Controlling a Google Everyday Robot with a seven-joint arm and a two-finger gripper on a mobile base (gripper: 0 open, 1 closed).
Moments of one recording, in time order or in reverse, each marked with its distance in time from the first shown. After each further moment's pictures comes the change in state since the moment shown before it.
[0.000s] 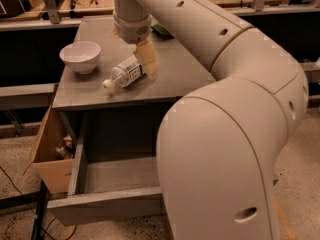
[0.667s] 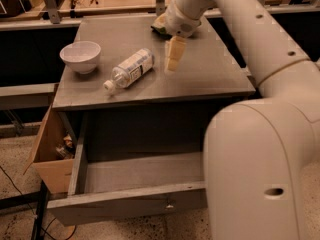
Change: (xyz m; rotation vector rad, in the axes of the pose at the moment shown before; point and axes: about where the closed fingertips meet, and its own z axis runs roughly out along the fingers) arm 0.085 0.024 -0.012 0.153 -0.361 0.487
